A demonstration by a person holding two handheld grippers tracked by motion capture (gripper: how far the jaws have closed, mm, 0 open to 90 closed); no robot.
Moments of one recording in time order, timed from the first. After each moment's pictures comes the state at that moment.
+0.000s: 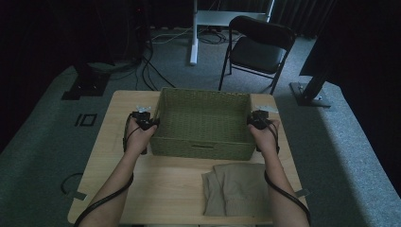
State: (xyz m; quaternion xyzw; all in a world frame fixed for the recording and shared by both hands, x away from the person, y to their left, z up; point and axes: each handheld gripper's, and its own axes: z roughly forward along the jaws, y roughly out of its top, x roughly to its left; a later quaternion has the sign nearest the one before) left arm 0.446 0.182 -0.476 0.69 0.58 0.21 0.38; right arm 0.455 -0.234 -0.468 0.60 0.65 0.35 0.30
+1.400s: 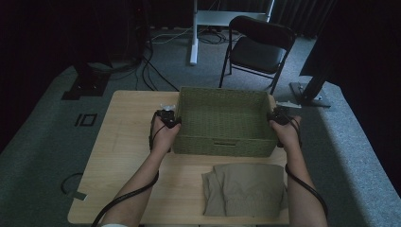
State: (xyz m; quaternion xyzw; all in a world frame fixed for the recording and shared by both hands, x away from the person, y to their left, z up) left arm 0.454 0.102 -0.476 0.68 0.59 0.21 0.38; right arm 0.474 -0.313 -0.467 0.61 0.66 0.34 0.29
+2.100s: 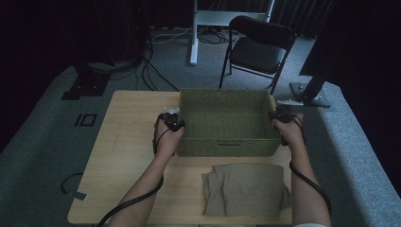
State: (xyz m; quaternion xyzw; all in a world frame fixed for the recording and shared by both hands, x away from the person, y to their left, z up) left arm 0.443 0.090 -0.476 0.68 0.59 0.21 0.37; right arm 0.482 -0.324 -0.466 0.59 0.68 0.33 0.29
